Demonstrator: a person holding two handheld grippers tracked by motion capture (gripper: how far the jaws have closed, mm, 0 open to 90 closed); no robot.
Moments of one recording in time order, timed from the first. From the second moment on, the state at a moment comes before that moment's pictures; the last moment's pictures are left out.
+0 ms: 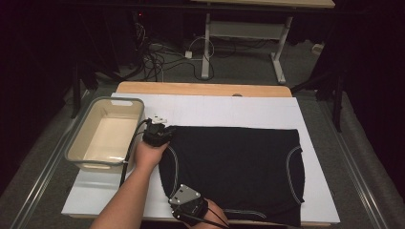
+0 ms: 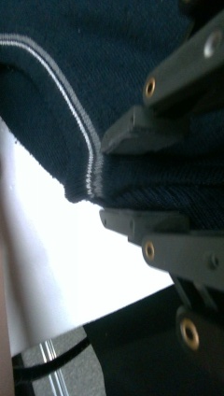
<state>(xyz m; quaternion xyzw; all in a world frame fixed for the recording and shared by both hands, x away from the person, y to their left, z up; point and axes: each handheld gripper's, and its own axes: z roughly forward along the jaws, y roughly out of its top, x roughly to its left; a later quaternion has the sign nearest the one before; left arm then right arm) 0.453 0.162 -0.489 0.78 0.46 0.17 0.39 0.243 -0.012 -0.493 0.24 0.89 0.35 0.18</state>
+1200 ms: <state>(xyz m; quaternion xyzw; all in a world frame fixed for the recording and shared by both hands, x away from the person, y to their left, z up) 0.461 0.164 -0.486 0.76 0.50 0.15 0.39 0.241 -0.035 -0.480 0.24 0.84 0.46 0.18</state>
